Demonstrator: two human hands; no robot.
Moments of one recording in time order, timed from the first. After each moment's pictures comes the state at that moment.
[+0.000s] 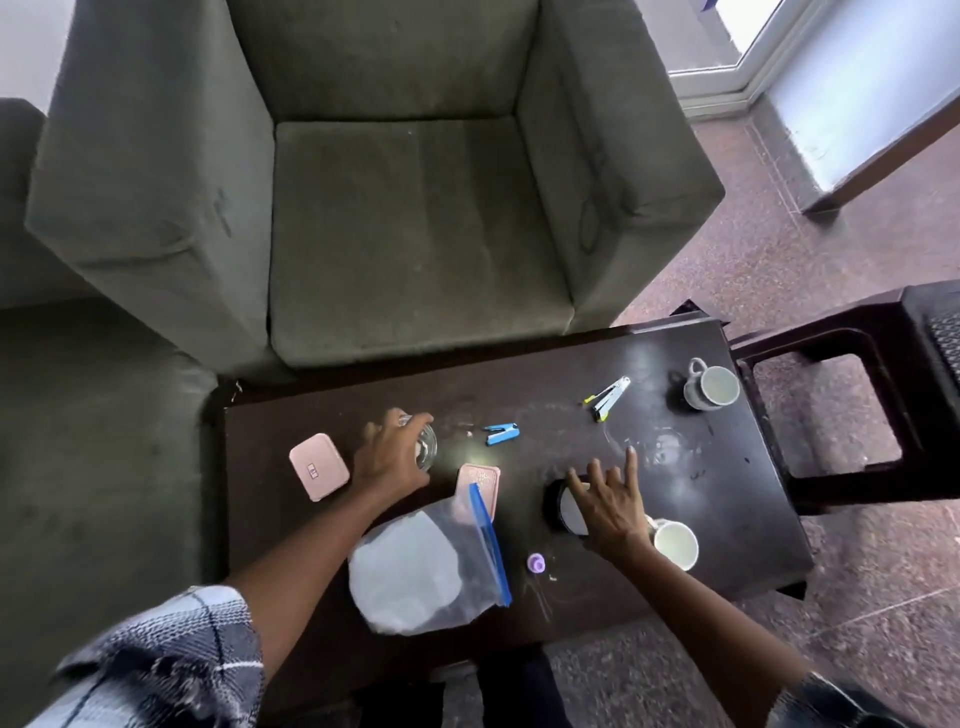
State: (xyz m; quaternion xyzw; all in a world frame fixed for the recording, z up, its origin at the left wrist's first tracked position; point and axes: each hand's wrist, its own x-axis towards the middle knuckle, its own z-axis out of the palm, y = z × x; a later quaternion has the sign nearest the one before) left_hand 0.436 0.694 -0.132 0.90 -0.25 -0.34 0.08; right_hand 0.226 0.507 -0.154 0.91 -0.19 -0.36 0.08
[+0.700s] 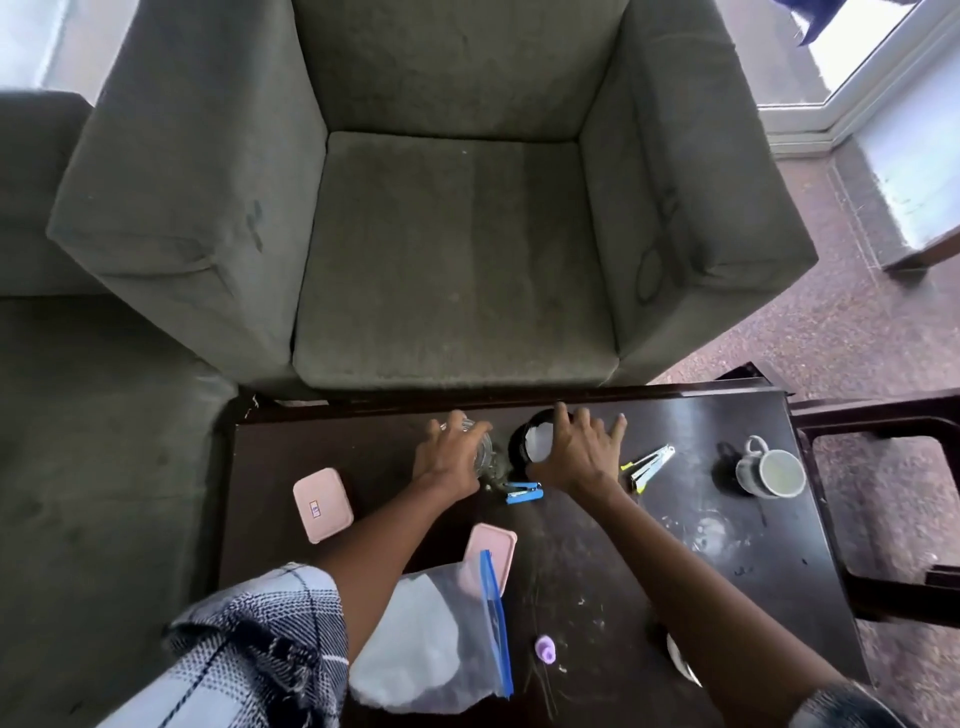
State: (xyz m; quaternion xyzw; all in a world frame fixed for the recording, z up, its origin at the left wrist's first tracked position) left_hand 0.475 0.616 -0.170 0.90 -0.27 -0.35 0.05; right_hand 0.396 0.468 -0.160 0.93 -0.28 -0.24 -0.10
